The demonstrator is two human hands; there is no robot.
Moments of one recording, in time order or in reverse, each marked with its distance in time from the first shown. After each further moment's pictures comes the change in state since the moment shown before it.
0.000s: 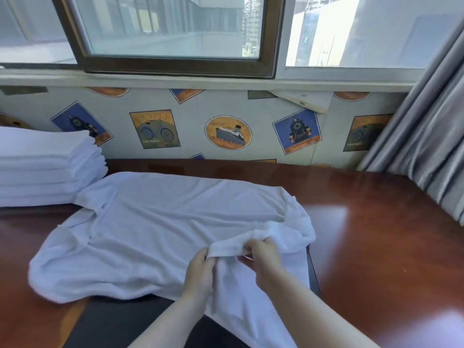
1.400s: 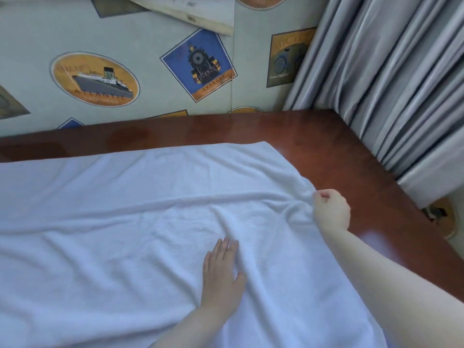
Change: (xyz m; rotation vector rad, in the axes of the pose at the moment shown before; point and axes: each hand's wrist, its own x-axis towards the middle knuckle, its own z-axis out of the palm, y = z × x) left_hand 0.030 -0.099 0.291 1.042 -0.454 0.414; right_hand 0.167 -0.109 -0.377 -0.810 0.864 -0.193
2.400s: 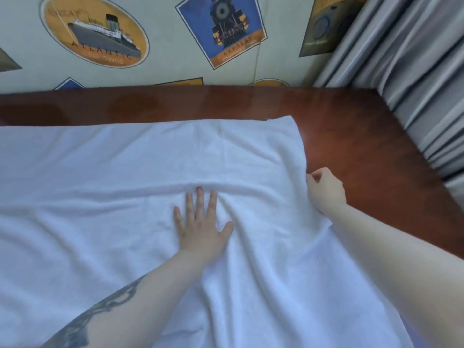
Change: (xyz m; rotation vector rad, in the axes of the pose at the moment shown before) left_hand 0.094 -0.070 -0.034 0.357 -0.016 -0.259; right_hand 0.046 -0.027 0.086 -0.217 -0.266 -0.163
